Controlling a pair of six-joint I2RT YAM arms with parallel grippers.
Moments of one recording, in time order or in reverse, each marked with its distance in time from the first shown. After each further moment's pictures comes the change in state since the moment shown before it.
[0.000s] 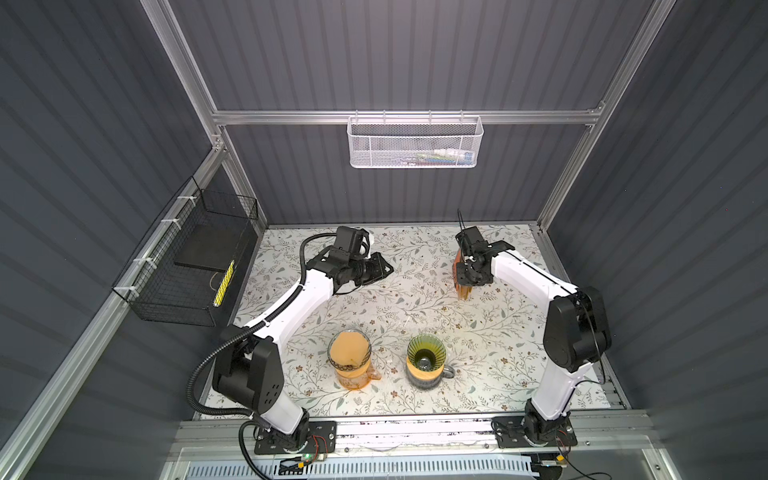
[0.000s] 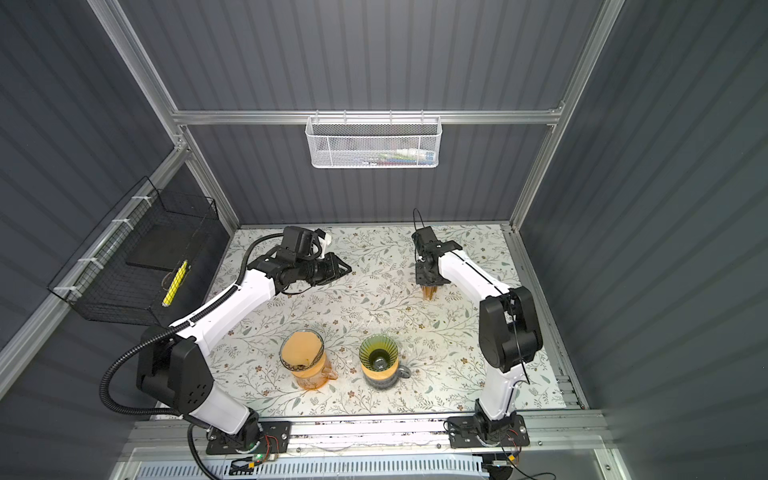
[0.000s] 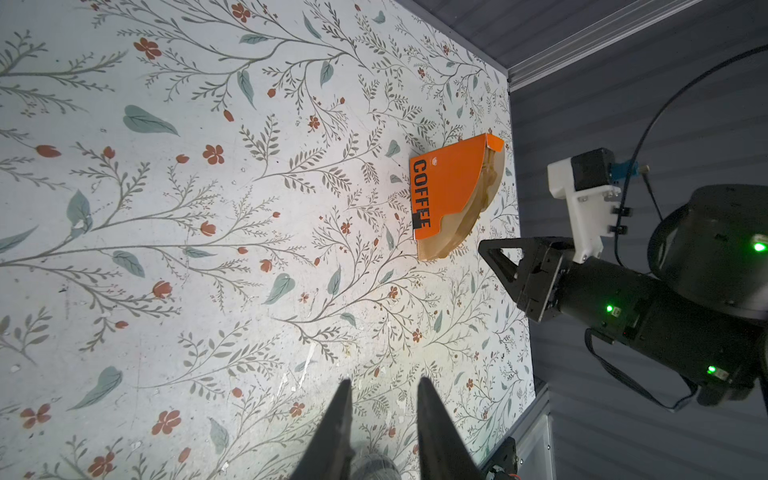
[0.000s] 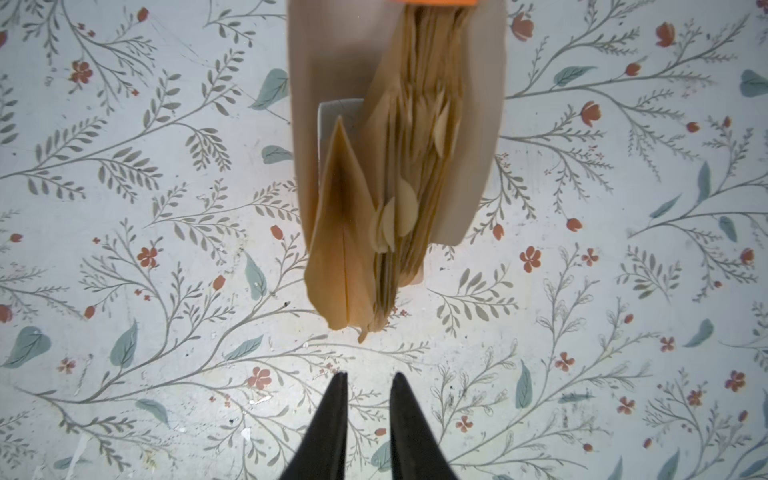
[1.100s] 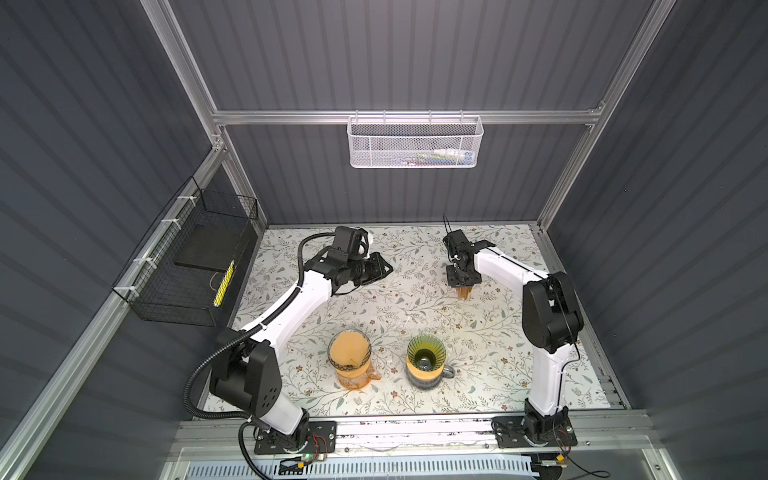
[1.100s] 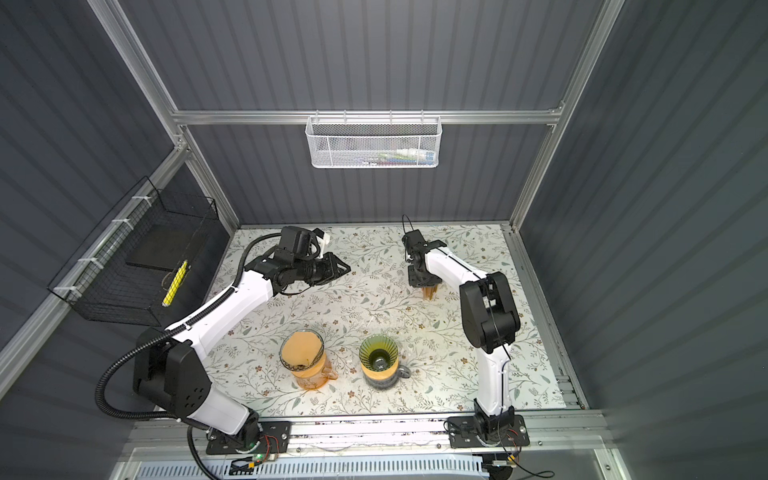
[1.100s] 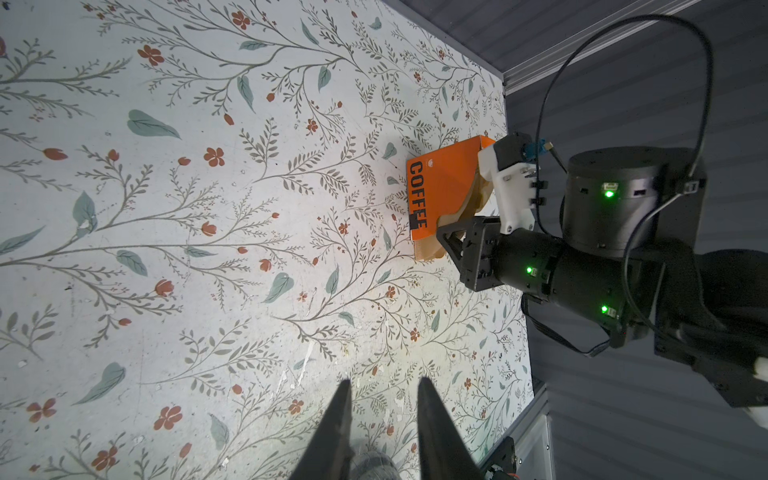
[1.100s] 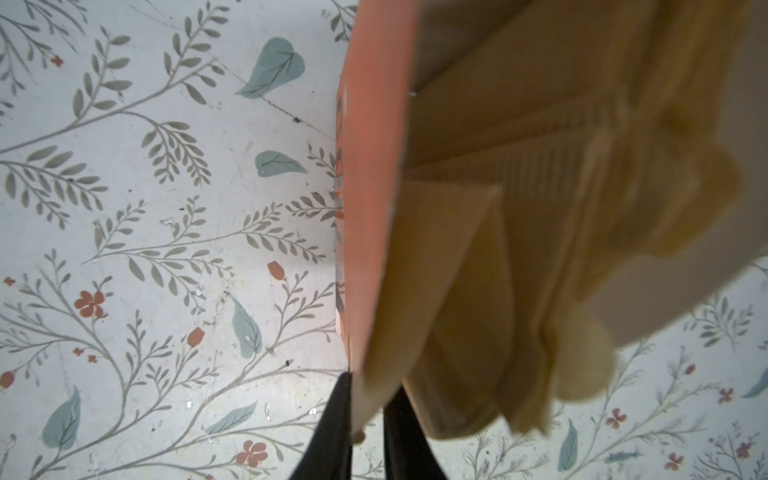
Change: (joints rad) left arm 0.000 -0.018 -0.002 -0.003 -0.004 0.000; right arm 0.012 0.202 0.111 -0.002 0.028 -0.010
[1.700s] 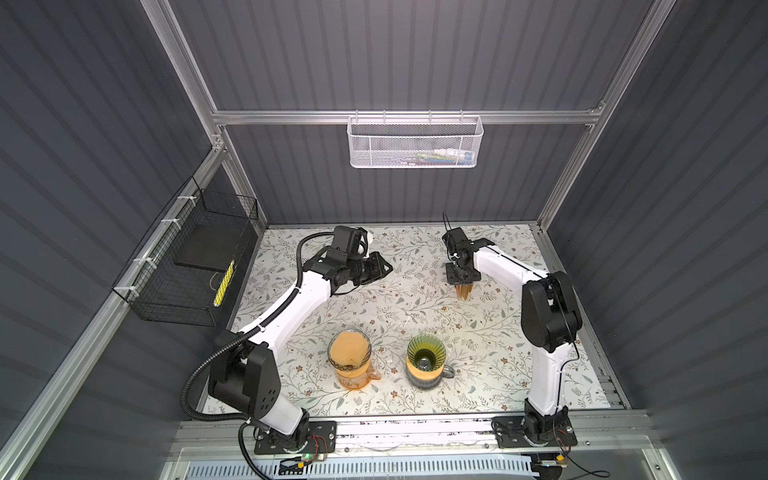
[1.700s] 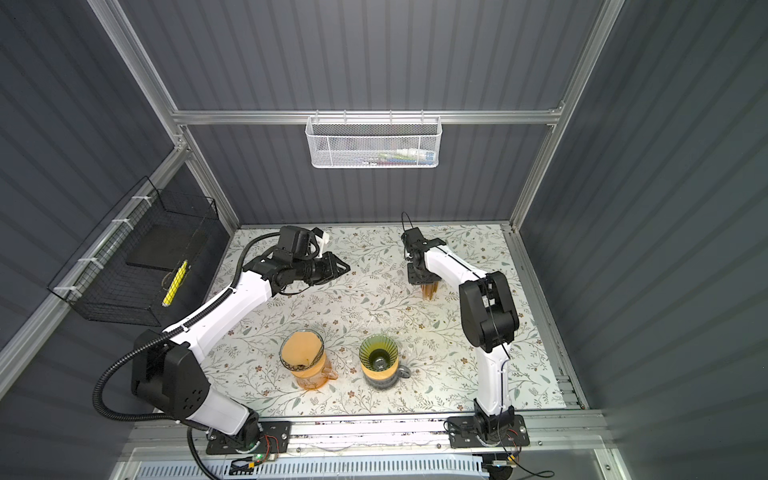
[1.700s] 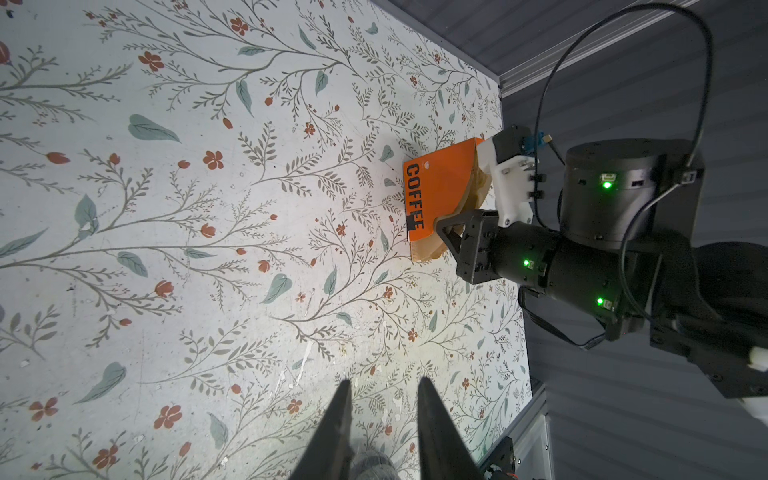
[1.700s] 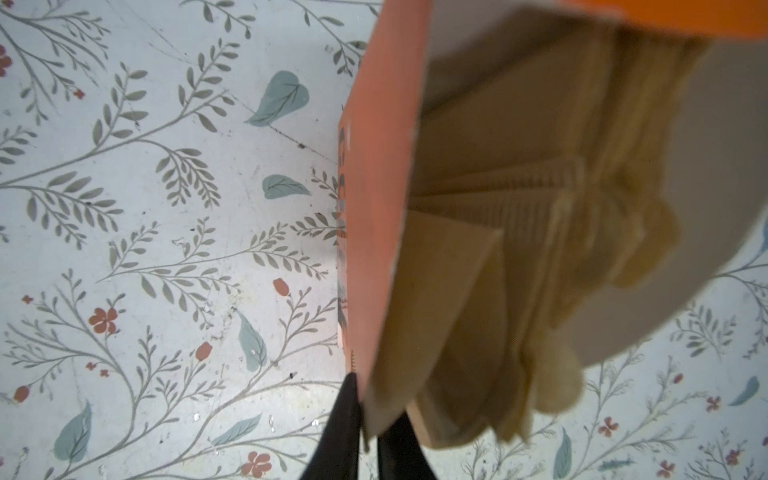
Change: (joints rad) left arm 0.000 -0.012 0.000 -0.002 -0.001 0.000; right arm 0.000 0.008 0.034 0.001 0.014 -0.002
